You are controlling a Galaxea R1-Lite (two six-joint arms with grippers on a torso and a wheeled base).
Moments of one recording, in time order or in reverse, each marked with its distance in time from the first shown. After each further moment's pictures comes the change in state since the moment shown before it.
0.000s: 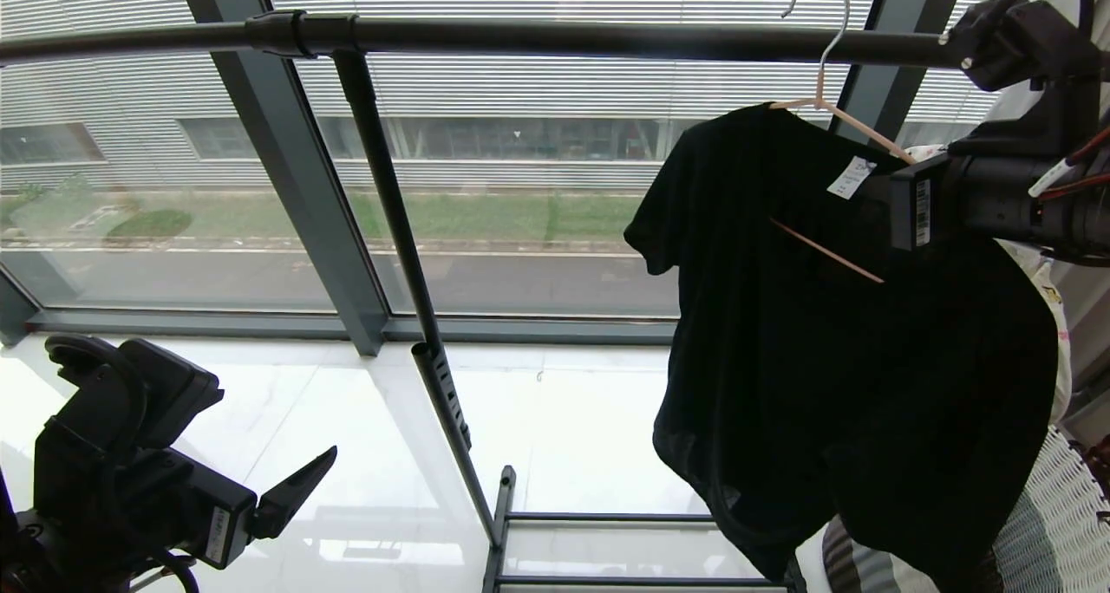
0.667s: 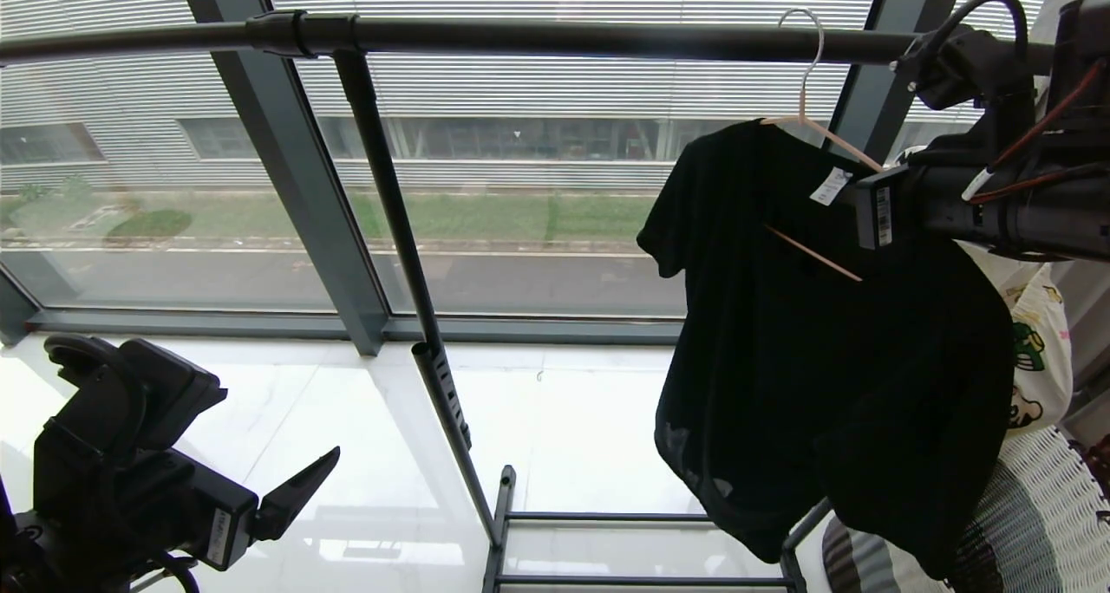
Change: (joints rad) left arm -0.015 -0.003 -0.001 0.000 0.000 0.000; right arm -0.041 0.086 -0.034 -0.026 0.001 0.001
